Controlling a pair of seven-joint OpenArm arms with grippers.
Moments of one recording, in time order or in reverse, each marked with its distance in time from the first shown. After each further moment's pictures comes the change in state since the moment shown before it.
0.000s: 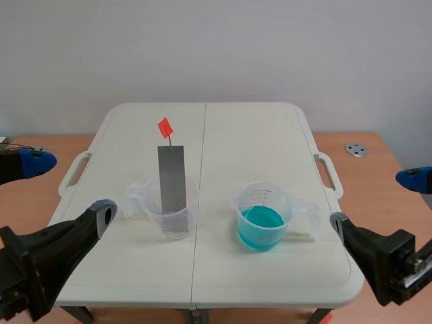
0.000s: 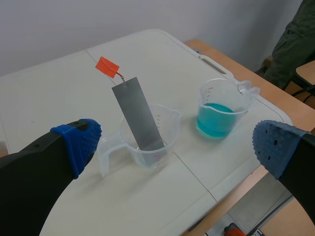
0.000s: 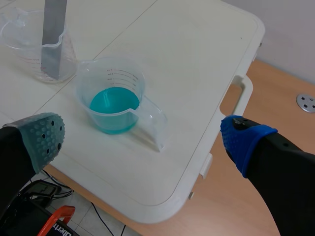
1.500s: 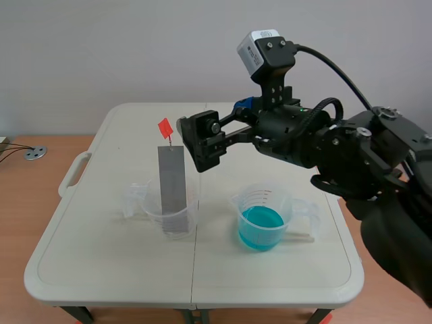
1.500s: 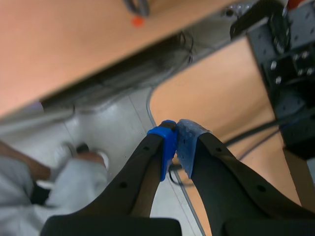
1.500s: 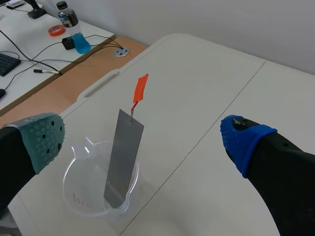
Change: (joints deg) left arm 29.8 0.2 -13.9 -16.2 5.6 5.2 11.3; right arm 50.4 -19.9 -30.1 -24.9 3.7 1.3 -17.9
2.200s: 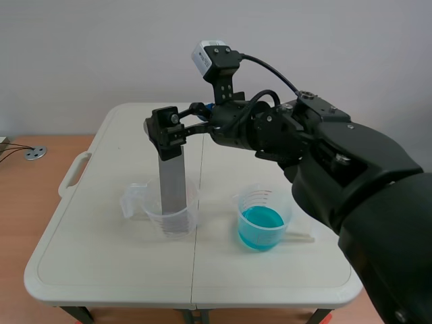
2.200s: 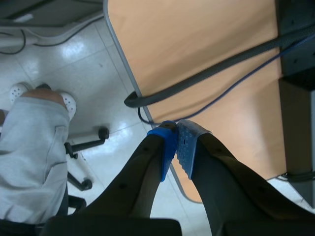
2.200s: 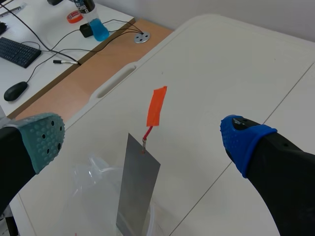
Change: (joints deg) left arm -10.9 0.0 13.6 -22.2 4.8 0.0 -0.2; right arm 15.3 -9.2 -4.9 -23.1 0.4 3.0 0.0
